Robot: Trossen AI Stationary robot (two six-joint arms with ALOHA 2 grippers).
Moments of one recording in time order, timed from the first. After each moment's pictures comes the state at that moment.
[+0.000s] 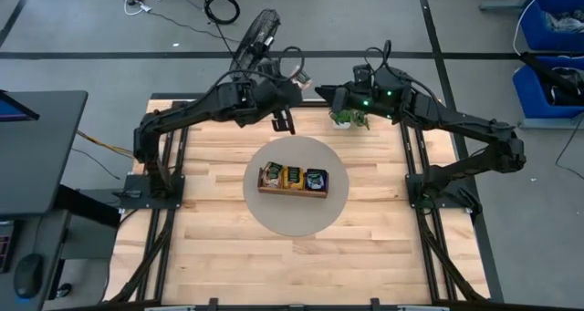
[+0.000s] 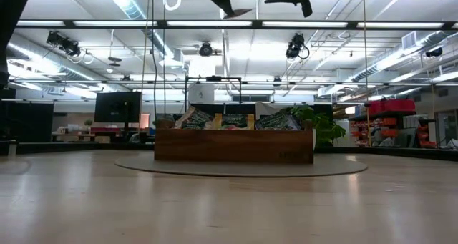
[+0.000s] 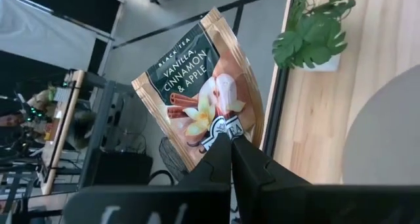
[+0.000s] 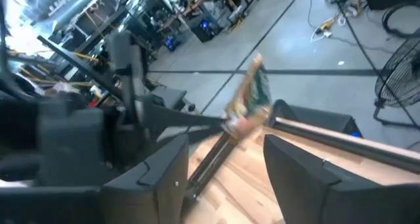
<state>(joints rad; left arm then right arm) 0.20 1.83 2.09 -0.95 -0.68 0.46 -0.33 1.26 1.30 -0.19 0.13 0.73</state>
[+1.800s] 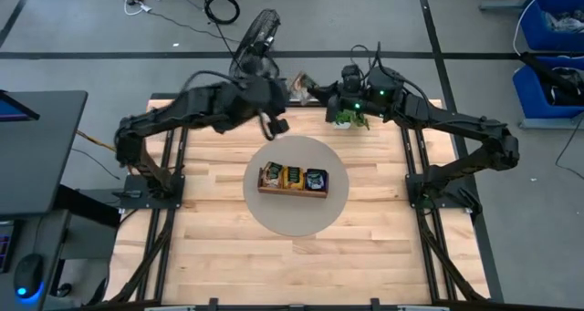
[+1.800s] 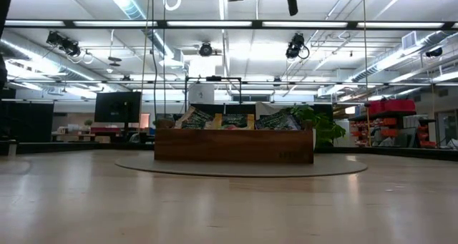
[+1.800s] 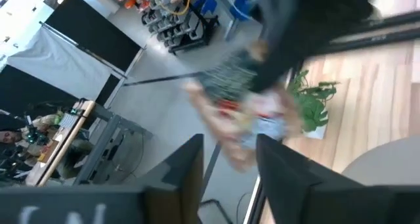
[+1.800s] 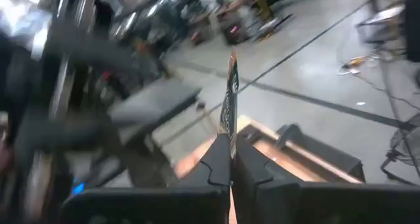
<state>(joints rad) 0.09 1.71 2.09 -0.84 -0.71 0.40 -0.33 1.32 1.30 -0.05 0.03 0.49</state>
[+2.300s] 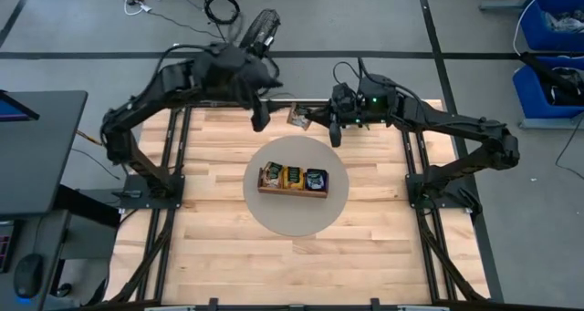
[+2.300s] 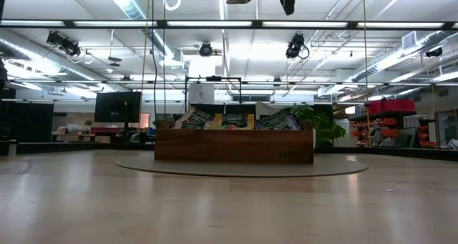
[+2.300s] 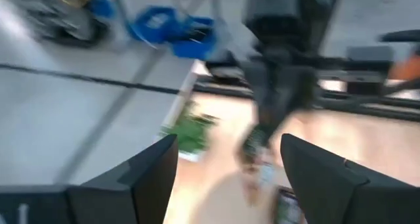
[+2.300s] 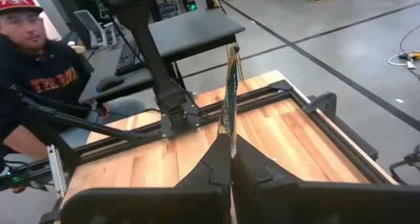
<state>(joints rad) 0.26 1.59 2.09 -0.91 -0.08 0.08 -0.29 1.32 1.30 -0.23 -0.20 0.20</state>
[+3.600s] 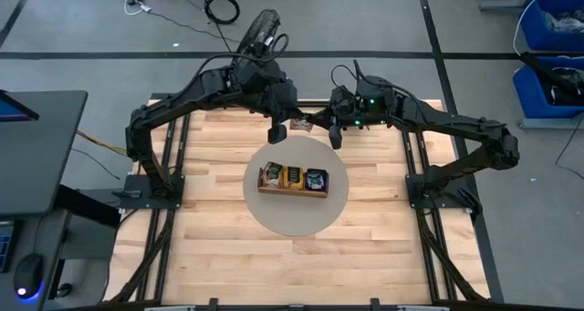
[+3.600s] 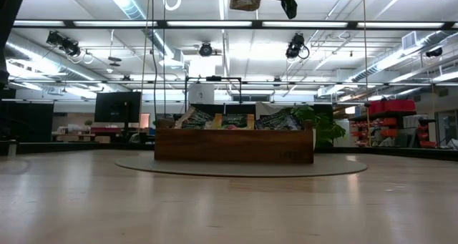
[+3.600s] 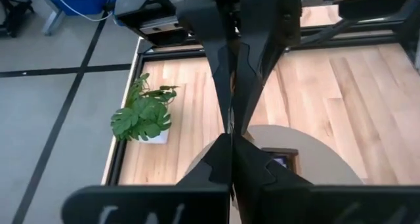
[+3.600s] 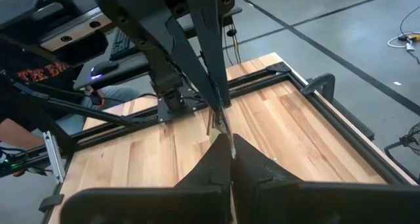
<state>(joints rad) 0.28 1.76 2.09 -0.94 0.13 0.25 -0.29 1.32 1.30 -0.29 -0.20 0.20</state>
